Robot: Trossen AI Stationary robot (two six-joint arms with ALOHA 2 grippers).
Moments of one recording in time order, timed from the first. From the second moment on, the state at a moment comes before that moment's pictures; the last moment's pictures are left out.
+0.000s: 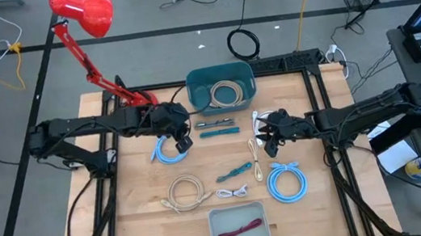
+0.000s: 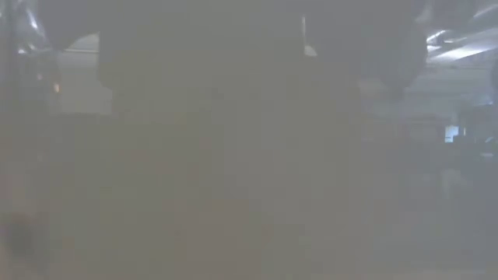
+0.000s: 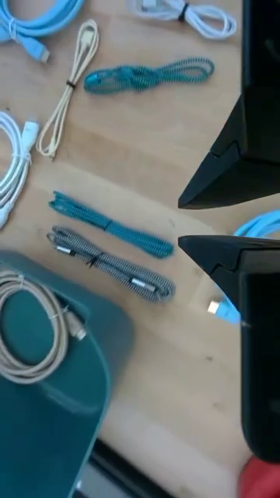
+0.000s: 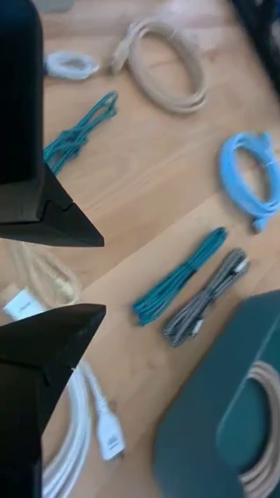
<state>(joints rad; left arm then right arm) 0.12 1.39 1.18 -0.70 -0.17 -0.26 0.06 1.03 0.54 -0.18 0.31 0.55</state>
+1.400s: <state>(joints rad) 0.23 1.76 1.20 -0.49 0.02 0.06 0.06 0.96 0.54 -0.12 0.26 0.52</state>
